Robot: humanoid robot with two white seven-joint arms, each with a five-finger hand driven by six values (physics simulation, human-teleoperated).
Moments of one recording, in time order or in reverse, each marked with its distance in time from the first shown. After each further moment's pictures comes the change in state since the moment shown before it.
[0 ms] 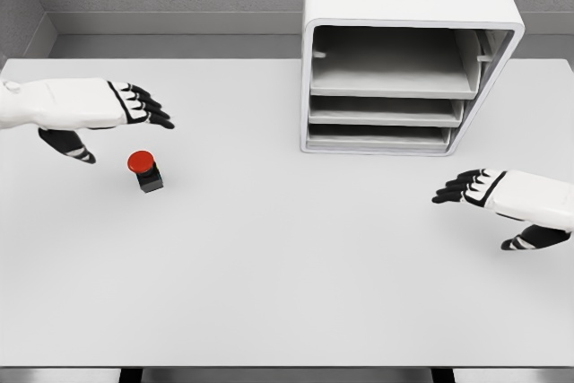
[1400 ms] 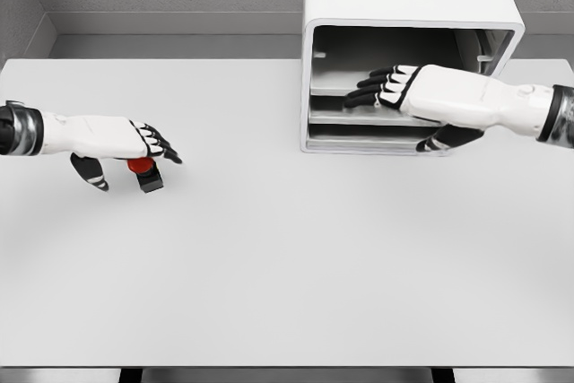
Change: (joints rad) left arm -0.023 -0.135 -0.164 0.196 -0.112 0.000 0.000; right arm -0.624 0.205 0.384 0.071 0.006 0.067 0.000
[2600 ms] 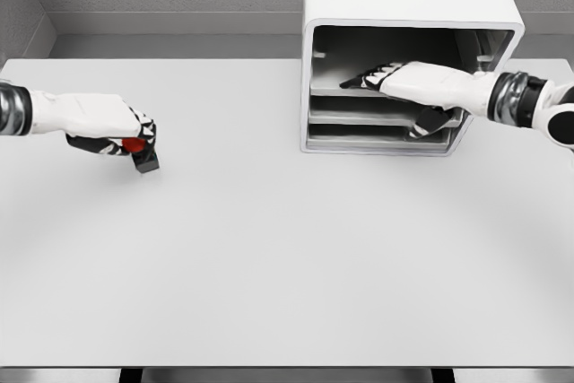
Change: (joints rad) left arm -0.064 0.017 0.004 -0.003 0.017 0.000 -0.001; right arm -0.144 0.107 0.190 0.220 0.115 0.178 -0.002
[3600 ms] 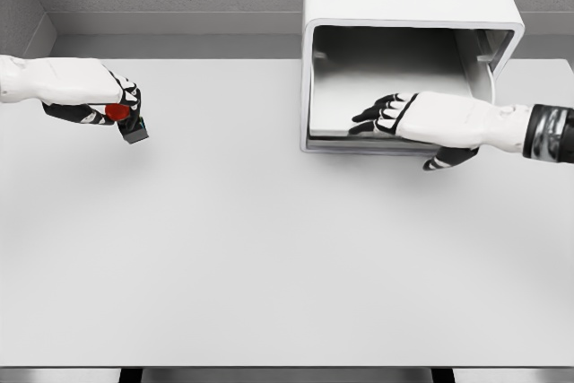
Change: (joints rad) left arm -0.078 0.041 0.004 -0.006 0.060 0.000 0.002; right arm 0.140 -0.147 -0.091 -0.225 -0.010 -0.138 0.001
